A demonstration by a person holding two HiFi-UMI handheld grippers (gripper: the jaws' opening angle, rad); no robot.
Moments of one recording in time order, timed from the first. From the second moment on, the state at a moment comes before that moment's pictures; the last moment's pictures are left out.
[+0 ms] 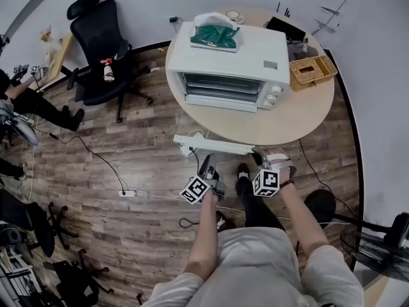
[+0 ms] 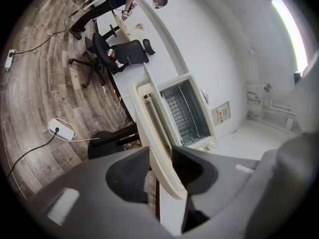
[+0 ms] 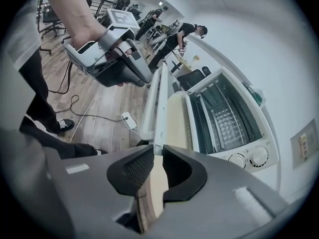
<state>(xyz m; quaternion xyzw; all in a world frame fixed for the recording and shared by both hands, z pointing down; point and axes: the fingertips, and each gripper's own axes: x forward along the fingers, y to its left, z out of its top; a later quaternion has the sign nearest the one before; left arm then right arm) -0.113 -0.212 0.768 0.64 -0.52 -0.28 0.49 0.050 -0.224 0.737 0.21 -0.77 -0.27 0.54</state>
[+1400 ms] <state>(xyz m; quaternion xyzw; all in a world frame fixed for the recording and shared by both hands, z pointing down) -0.122 -0.296 0.661 0.64 -0.43 -0.46 0.44 0.054 -0.276 0.642 0.30 -0.77 -0.28 0.48</state>
